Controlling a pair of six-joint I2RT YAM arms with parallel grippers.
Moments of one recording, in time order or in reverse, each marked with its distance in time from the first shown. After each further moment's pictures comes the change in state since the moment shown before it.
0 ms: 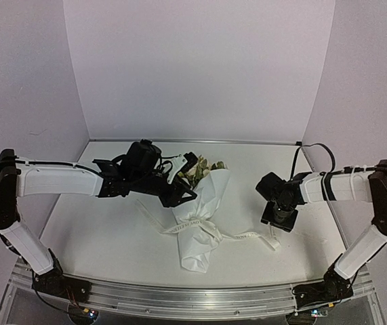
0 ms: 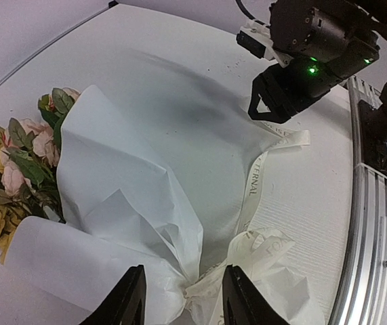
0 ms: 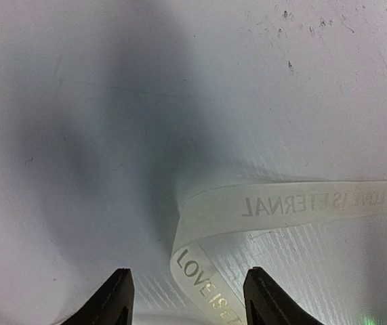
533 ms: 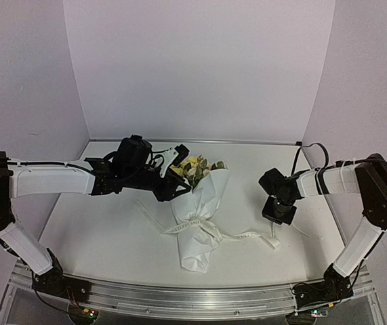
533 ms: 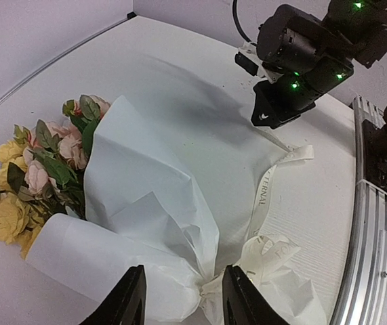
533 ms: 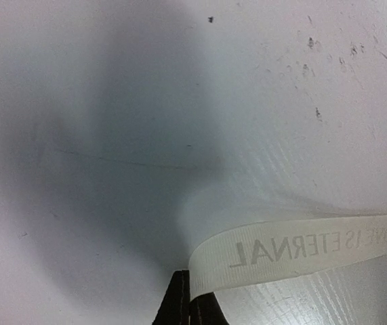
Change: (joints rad) left arm 0.047 -0.058 -0.035 0.024 0.004 -0.029; right arm -0.102 0.106 0.022 0.124 -0.035 -0.056
